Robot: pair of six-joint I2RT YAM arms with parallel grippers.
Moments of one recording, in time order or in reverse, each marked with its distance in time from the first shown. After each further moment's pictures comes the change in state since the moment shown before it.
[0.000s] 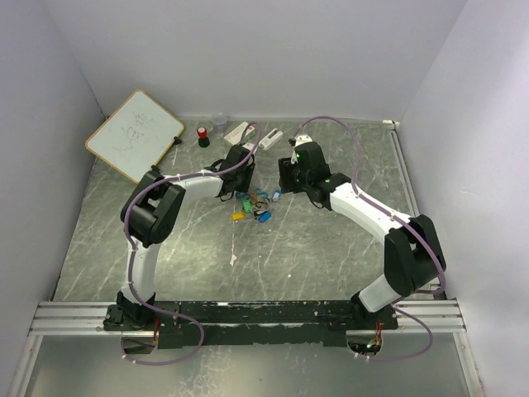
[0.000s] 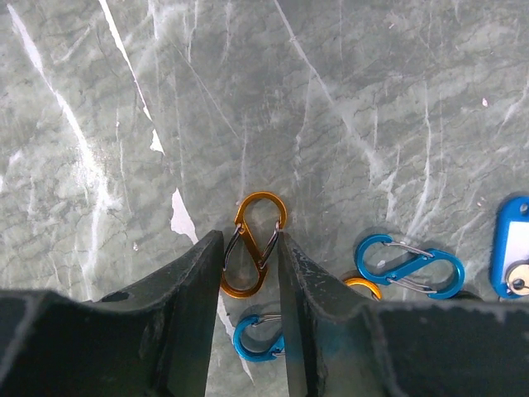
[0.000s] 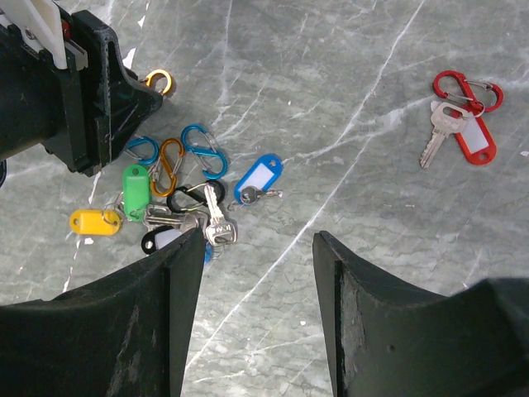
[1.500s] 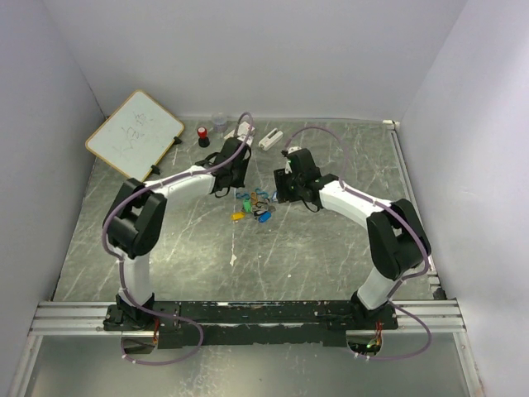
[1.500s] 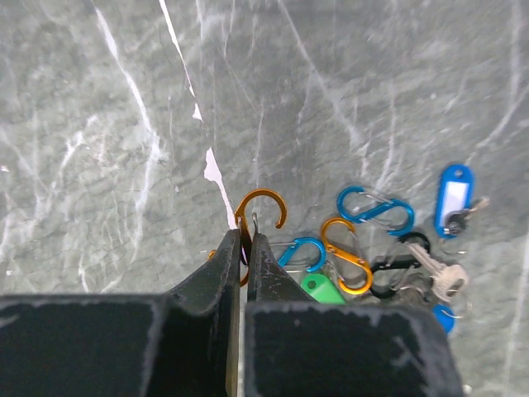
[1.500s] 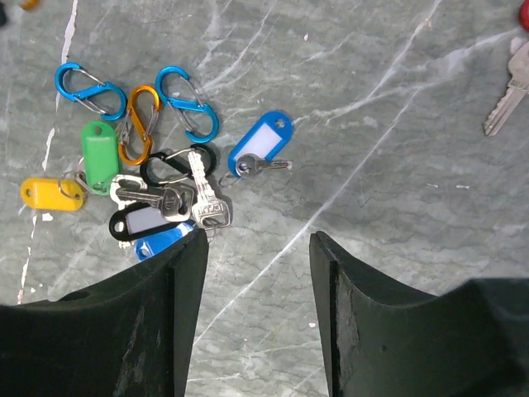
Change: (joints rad) left arm -0.010 -0.143 -0.004 -0.164 -0.043 -0.045; right arm 0.000 0.134 -0.003 -0.014 -0.055 0.002
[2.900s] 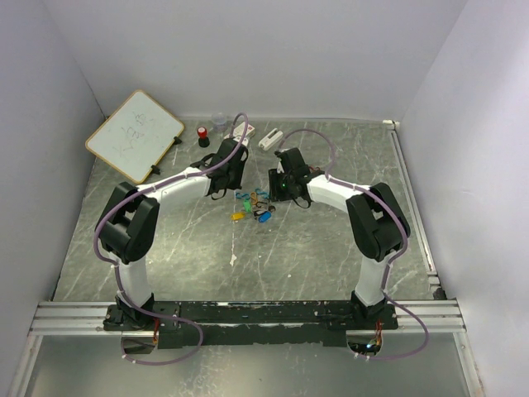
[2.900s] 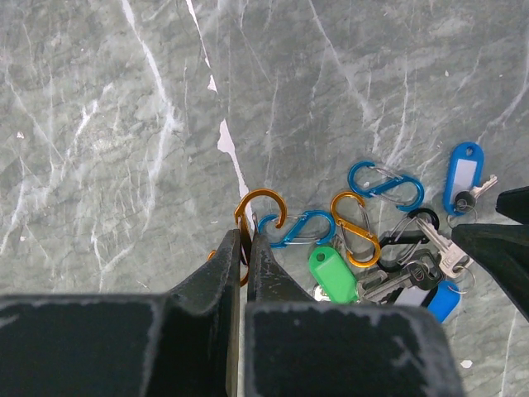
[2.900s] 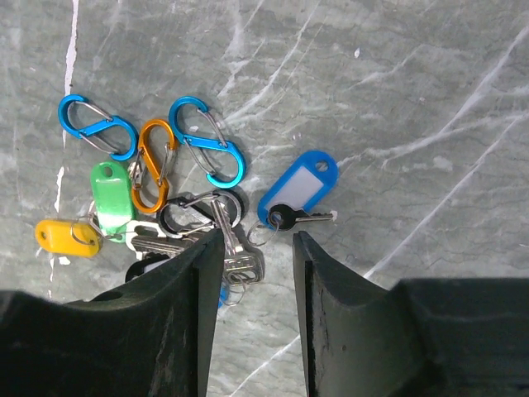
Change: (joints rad) left arm 0.000 -0.089 -0.043 -0.042 -0.017 -0.030; right arm 0.000 0.199 0.096 0.041 -0.096 0.081
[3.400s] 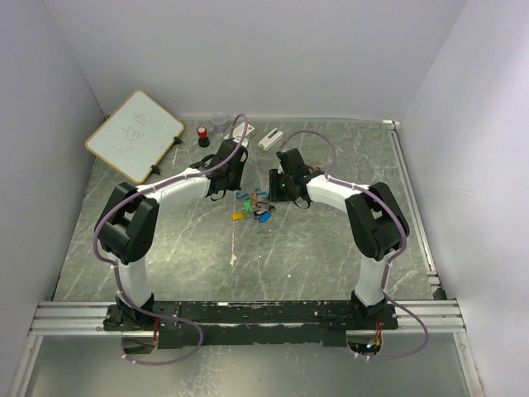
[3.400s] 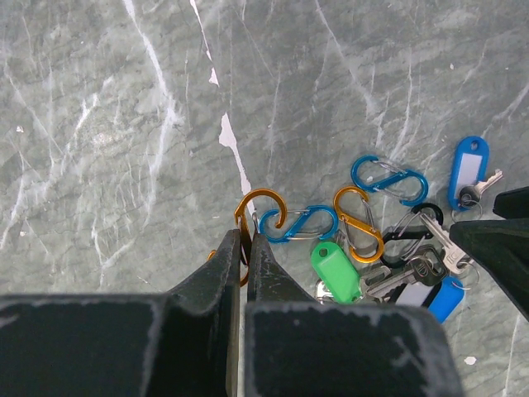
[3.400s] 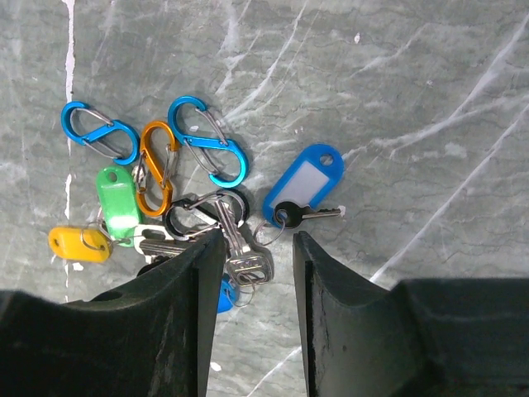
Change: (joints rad) left arm 0.000 -0.005 -0.013 -0.001 -0.002 0.000; right arm 0.000 0.011 0.003 -0.005 -0.004 0.081
